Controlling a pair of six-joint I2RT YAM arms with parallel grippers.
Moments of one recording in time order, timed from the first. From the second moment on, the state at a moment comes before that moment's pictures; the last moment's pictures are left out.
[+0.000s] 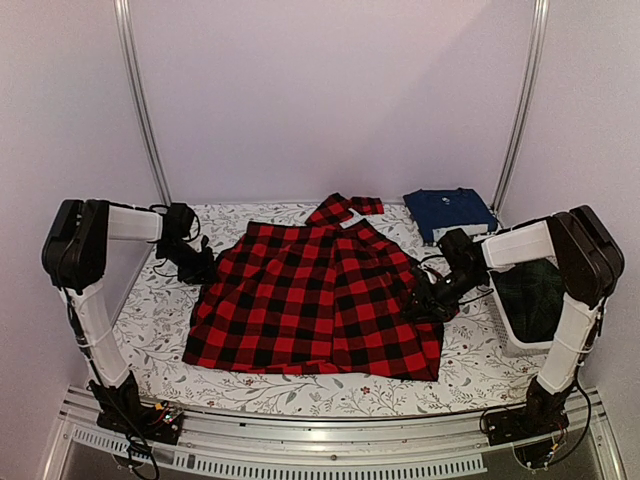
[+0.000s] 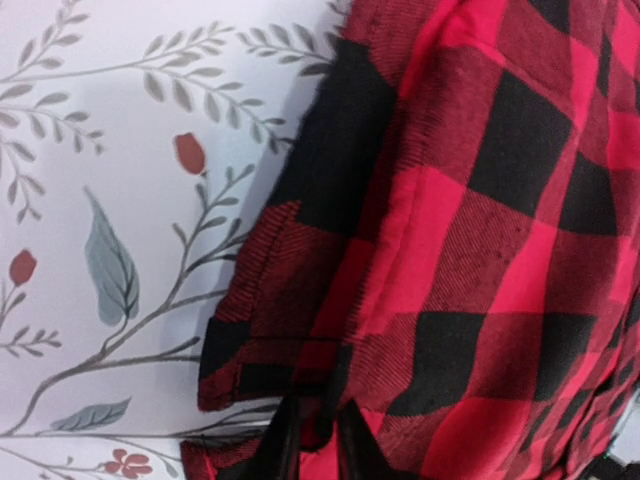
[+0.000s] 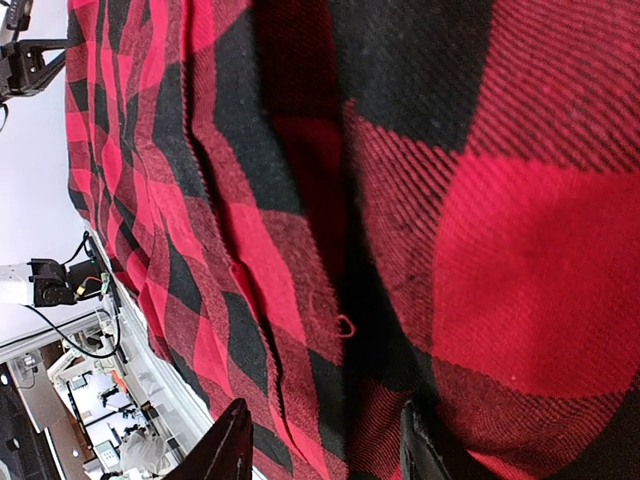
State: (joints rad) left arm -0.10 1.95 1.21 -0.52 0.31 -0.36; right arm 0.37 1.85 1.00 -0.48 -0.71 0.29
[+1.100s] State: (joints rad) left arm -0.14 1.85 1.39 -0.51 0.47 -0.29; right arm 0.30 1.86 1.36 -0.58 -0.67 0.26
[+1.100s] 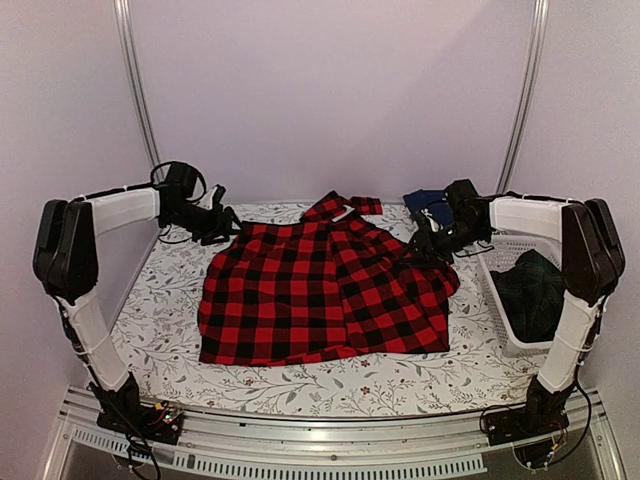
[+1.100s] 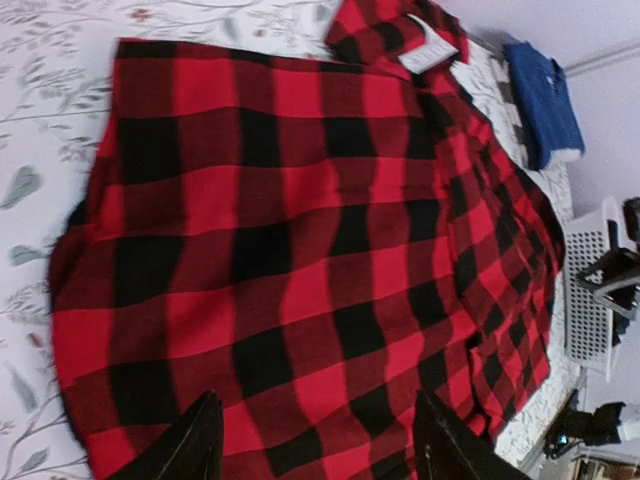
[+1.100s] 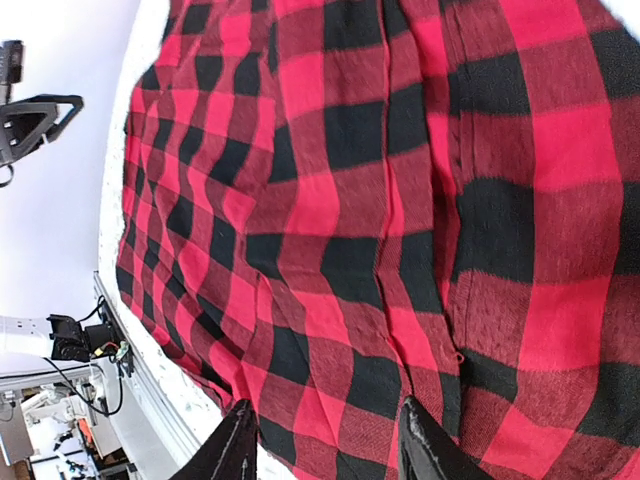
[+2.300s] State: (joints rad) left arm -0.69 2.30 1.56 -0.10 0.71 -0.71; right arm 0.31 1.99 1.21 -0.51 -0.68 0.28
